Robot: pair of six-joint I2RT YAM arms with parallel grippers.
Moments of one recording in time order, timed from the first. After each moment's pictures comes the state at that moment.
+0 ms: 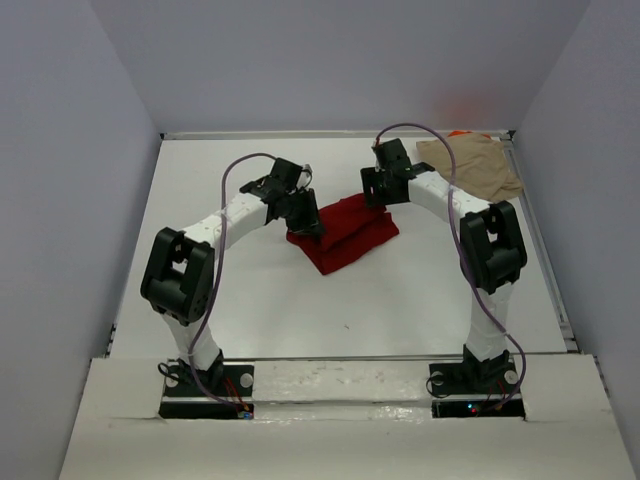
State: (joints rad) left arm -0.49 1.75 1.28 -0.48 0.33 -0.60; right arm 0.41 2.02 1.58 -0.49 0.14 0.21
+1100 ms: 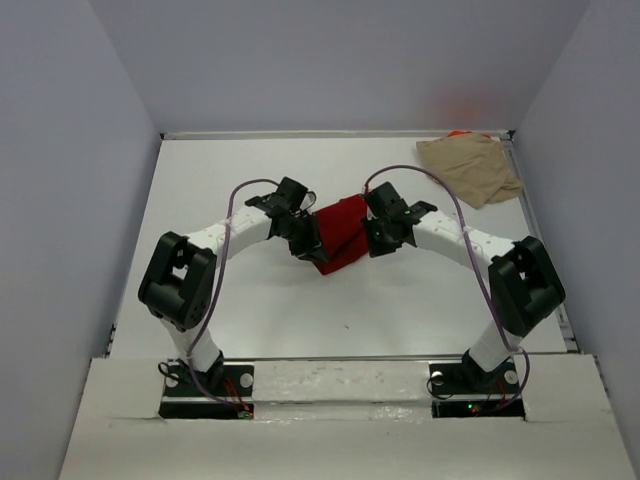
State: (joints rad) left arm -0.54 1.73 1.18 -0.54 0.41 -0.70; right arm 0.59 1.67 1.18 -0.57 0.06 0.32
